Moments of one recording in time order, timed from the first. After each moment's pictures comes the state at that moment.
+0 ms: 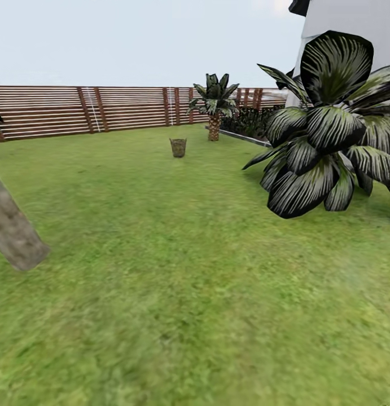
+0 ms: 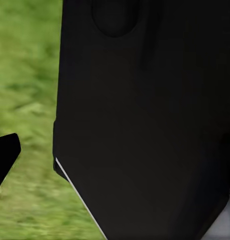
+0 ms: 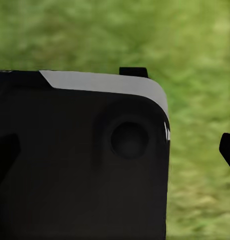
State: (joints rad) left arm -0.01 -0.01 0.17 -0.10 0.01 -0.01 0.00; right arm -0.08 0.00 0.01 -0.09 0.01 -0.21 0.01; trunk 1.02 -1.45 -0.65
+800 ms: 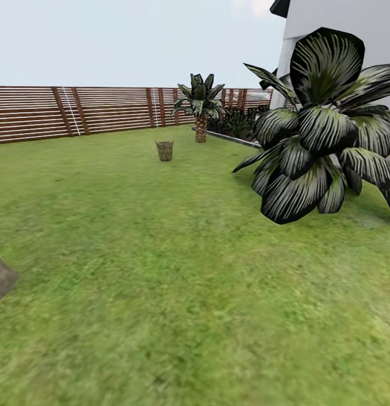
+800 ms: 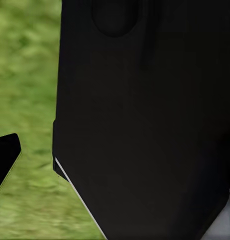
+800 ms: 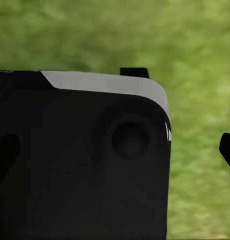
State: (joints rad) left arm -0.01 -0.01 0.17 -0.10 0.01 -0.01 -0.01; right arm -0.08 0.00 0.01 -0.09 0.01 -0.21 0.01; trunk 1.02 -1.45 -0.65
